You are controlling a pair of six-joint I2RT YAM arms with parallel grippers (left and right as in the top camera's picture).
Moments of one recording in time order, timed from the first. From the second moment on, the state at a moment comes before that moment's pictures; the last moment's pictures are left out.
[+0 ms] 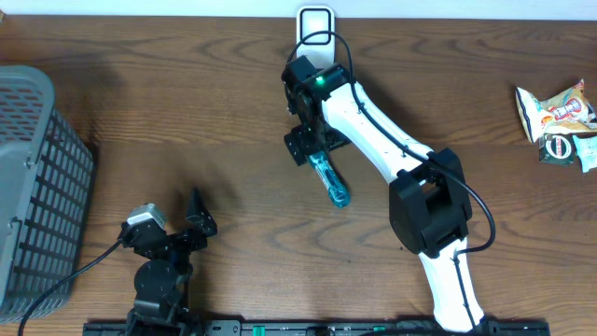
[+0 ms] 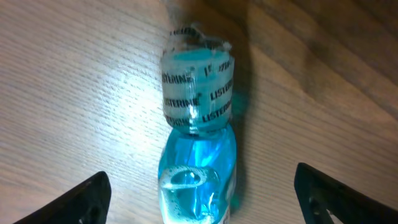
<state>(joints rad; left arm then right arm) -0.20 0.01 0.08 -0.27 -0.32 -0.41 0.59 2.28 1.99 -1.26 -0.04 0.15</state>
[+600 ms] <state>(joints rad) -0.20 0.01 0.08 -0.27 -0.32 -0.41 0.59 2.41 2.00 -1.21 -0.05 0.15</state>
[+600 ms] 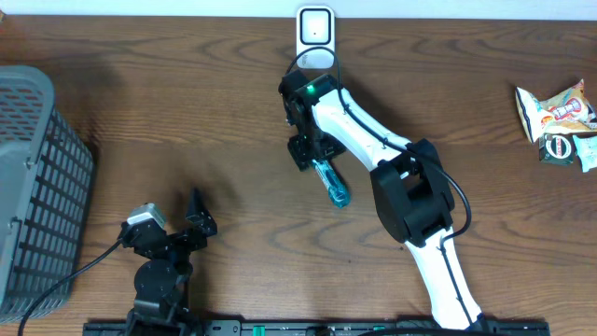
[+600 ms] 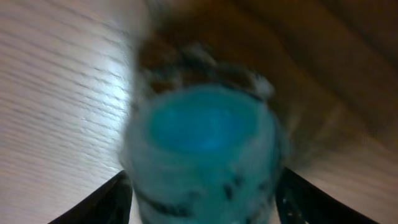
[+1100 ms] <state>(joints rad) -0.20 0.01 0.08 -0.27 -0.32 -0.41 0.59 2.41 2.00 -1.24 -0.02 0.15</state>
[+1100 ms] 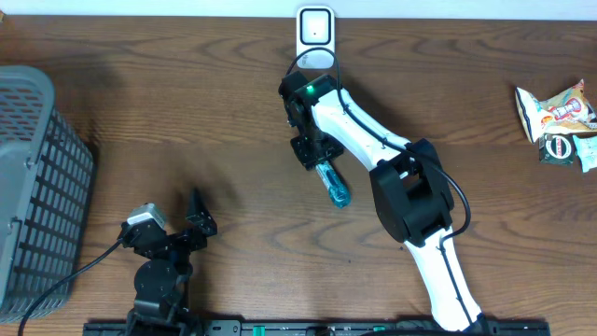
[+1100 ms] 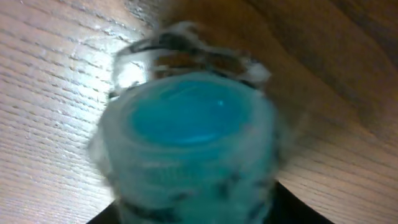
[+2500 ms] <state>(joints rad) -0.20 0.01 0.08 -0.27 -0.32 -0.41 0.44 2.45 2.00 -1.51 -0.91 -0.64</state>
